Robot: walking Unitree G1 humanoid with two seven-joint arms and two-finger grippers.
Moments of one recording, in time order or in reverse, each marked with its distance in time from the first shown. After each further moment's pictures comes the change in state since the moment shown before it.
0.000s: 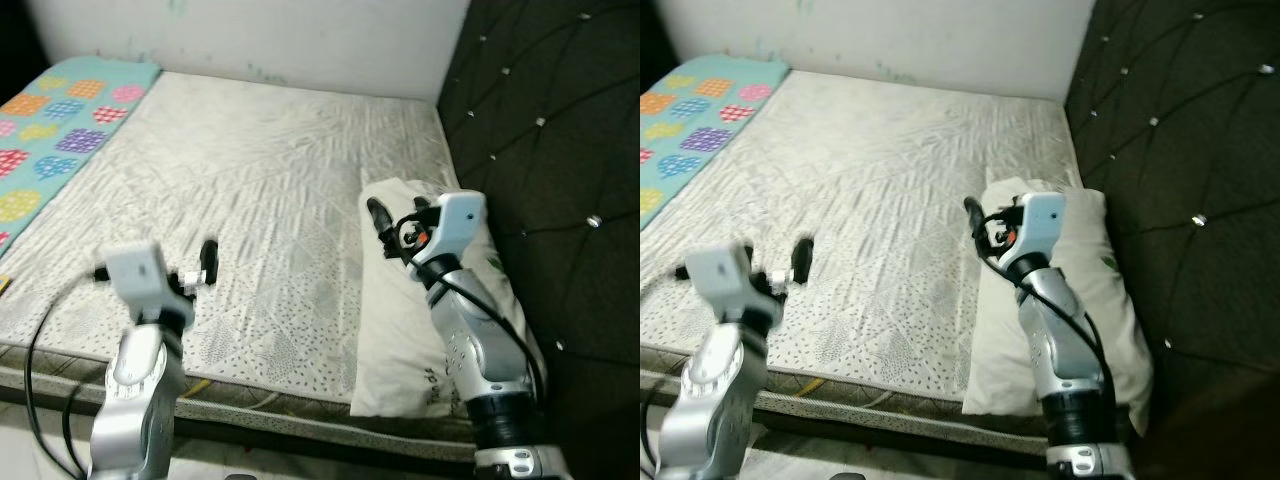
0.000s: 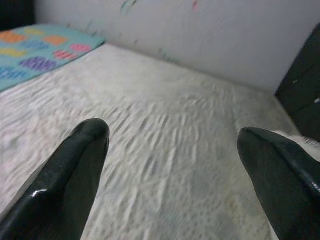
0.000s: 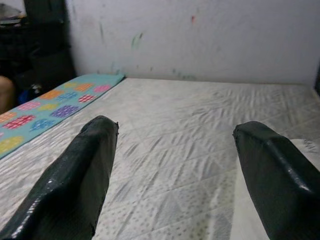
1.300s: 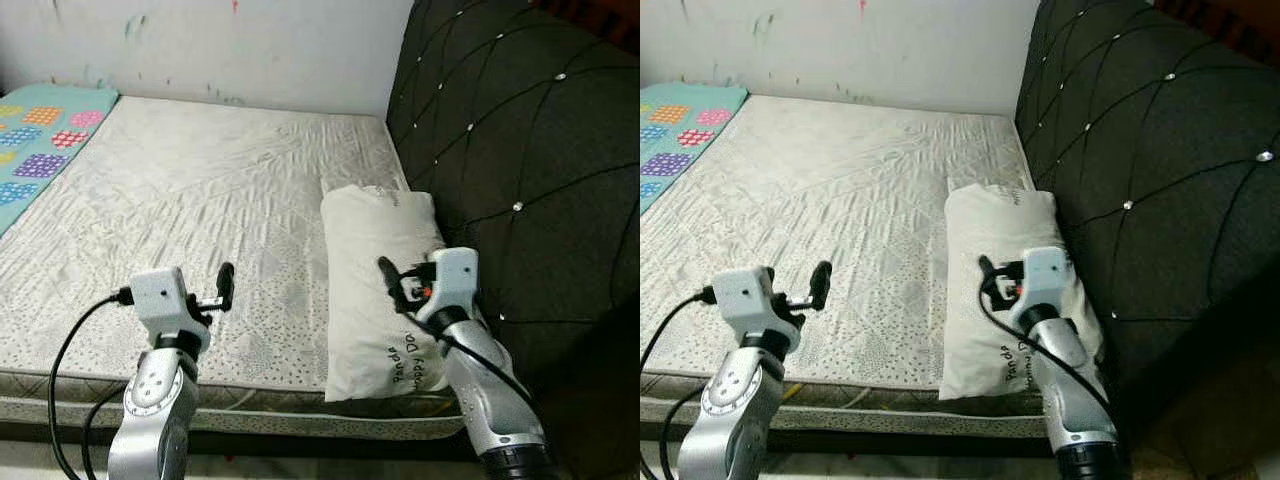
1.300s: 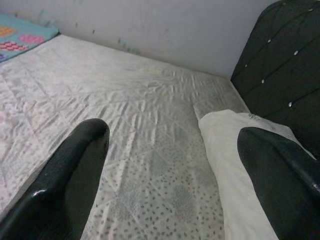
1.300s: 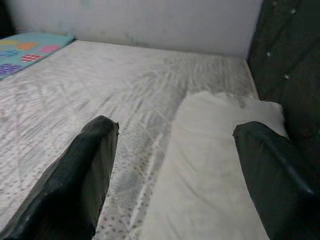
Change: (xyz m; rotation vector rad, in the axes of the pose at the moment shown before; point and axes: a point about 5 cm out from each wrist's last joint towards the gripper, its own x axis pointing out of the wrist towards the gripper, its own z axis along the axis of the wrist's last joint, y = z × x) left arm -0.007 -0.014 -0.022 0.004 0.060 -0.042; right arm -0.040 -0.016 -0.044 -0.103 0.176 -0.086
